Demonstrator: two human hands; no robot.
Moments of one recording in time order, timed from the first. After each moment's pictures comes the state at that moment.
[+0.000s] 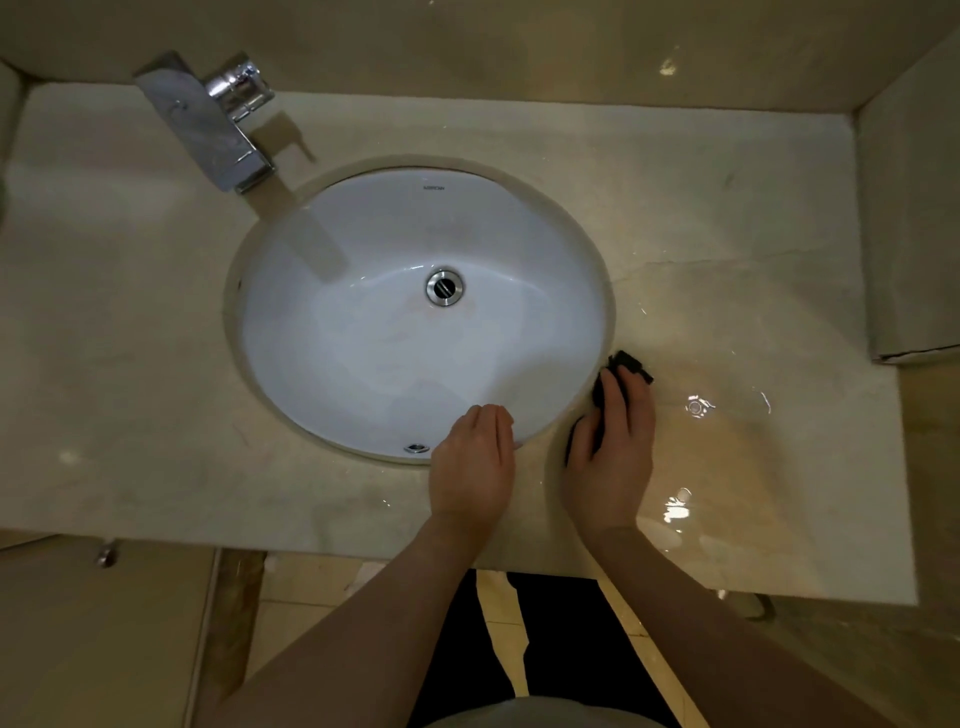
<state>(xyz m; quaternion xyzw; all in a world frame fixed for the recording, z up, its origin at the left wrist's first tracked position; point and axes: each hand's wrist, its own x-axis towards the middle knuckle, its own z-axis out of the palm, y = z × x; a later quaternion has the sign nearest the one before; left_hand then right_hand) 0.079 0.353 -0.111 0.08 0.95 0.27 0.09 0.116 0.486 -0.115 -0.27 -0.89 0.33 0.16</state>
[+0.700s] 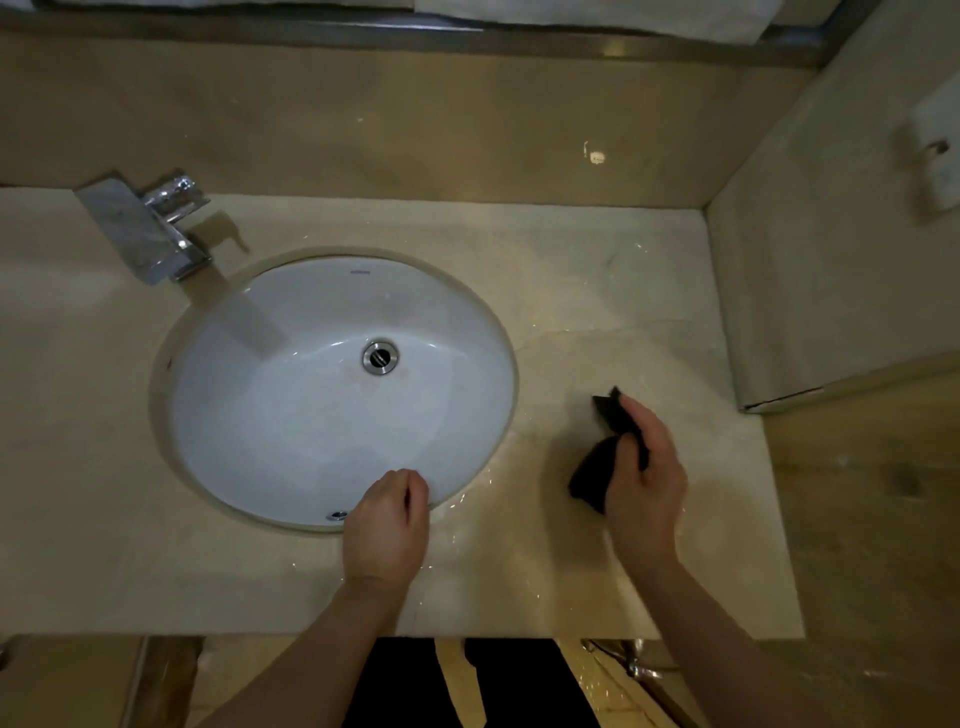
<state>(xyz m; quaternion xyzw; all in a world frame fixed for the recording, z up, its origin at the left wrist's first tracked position) 0.081 0.362 -0.105 -0.01 0.95 0.28 0.11 0.122 0.599 -0.049 -0.33 -0.77 0.51 0.20</state>
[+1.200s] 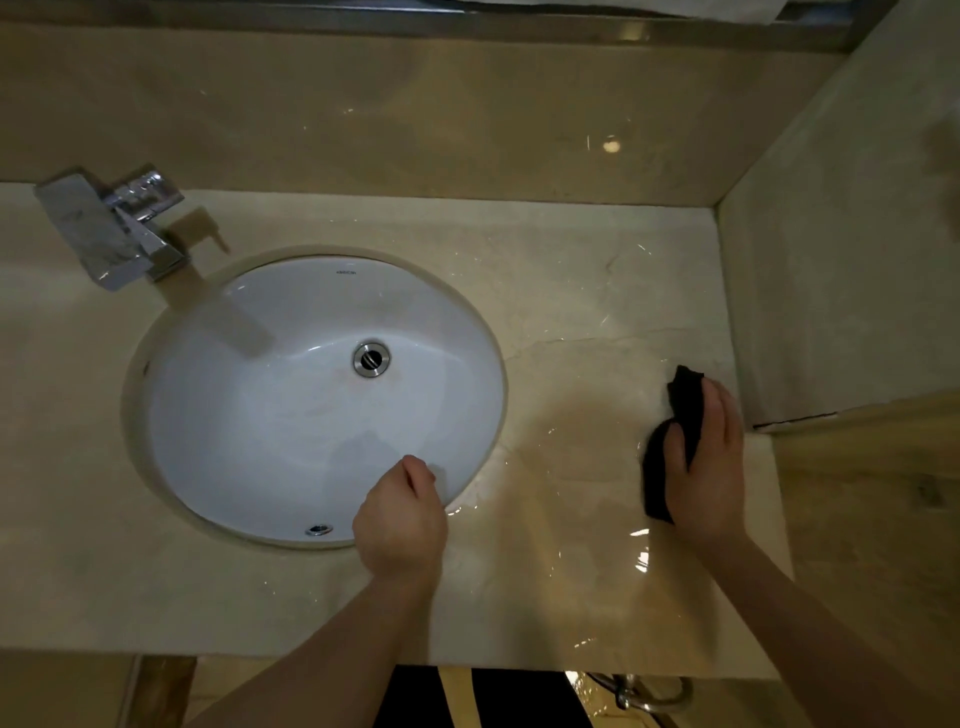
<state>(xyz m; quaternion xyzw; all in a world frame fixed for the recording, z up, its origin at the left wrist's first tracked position) 0.062 0.420 -0.104 -0.20 0.94 0.26 0.11 0.117 0.703 -0.090 -0.29 -0.90 0.32 0.10</state>
